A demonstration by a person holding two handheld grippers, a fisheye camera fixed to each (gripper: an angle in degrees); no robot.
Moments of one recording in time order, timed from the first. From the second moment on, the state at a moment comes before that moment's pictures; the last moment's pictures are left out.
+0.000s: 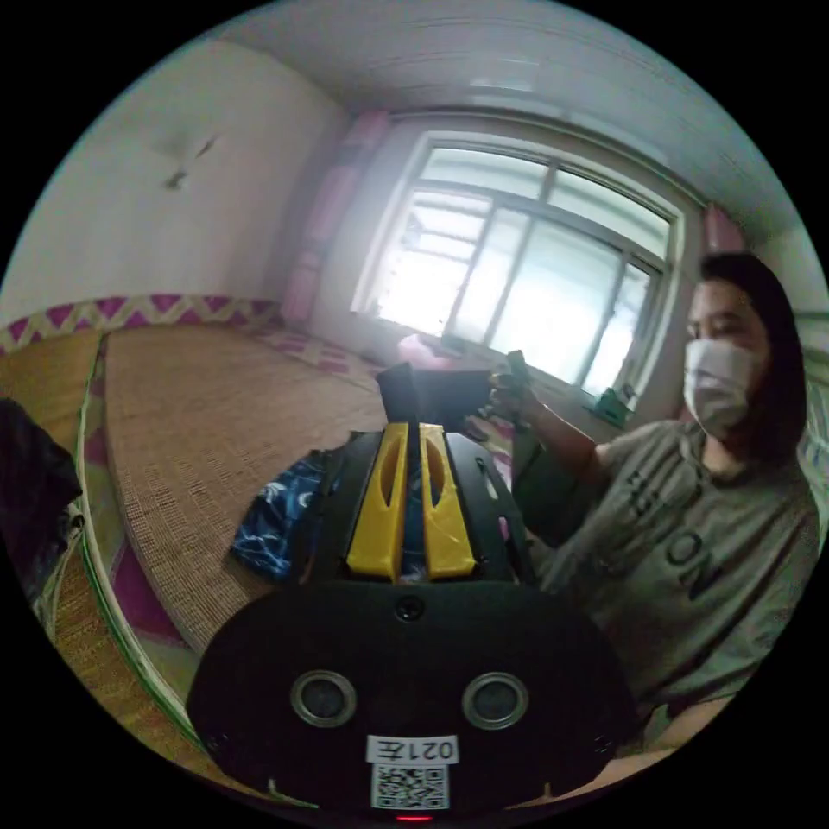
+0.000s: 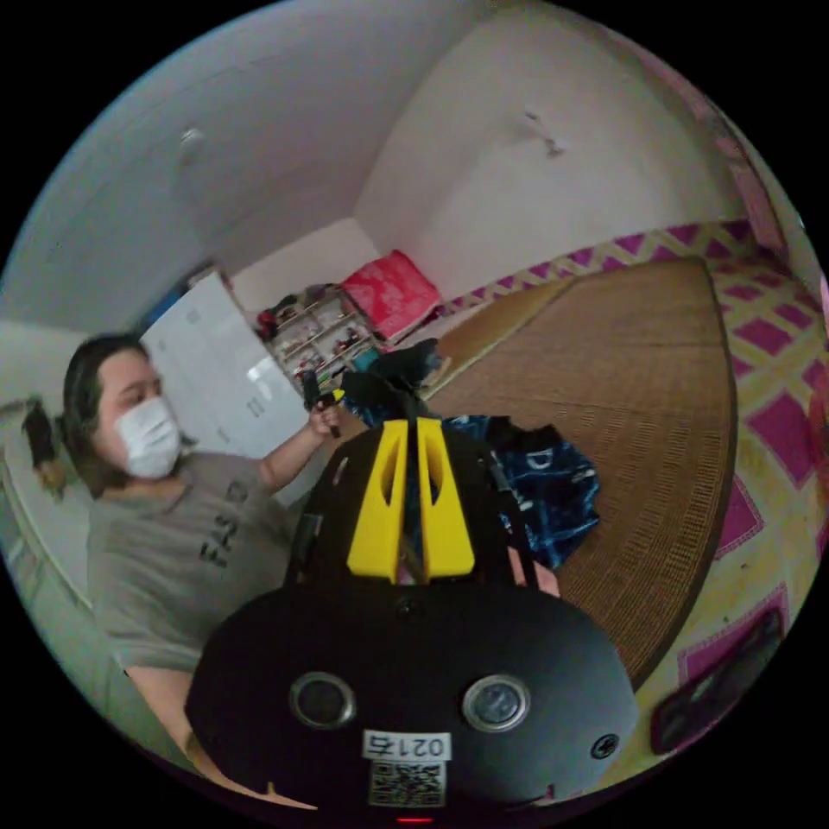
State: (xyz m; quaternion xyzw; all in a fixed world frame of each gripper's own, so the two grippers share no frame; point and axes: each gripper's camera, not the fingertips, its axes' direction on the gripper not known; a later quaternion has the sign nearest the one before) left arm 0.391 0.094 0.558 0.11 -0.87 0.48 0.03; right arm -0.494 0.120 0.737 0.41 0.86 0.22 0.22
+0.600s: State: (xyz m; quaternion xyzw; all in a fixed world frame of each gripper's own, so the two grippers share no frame) left arm 0.308 0.176 0.443 0.14 -0.91 0.37 0.12; right arm -0.272 0.211 0.828 0.41 0.78 0.36 0.32
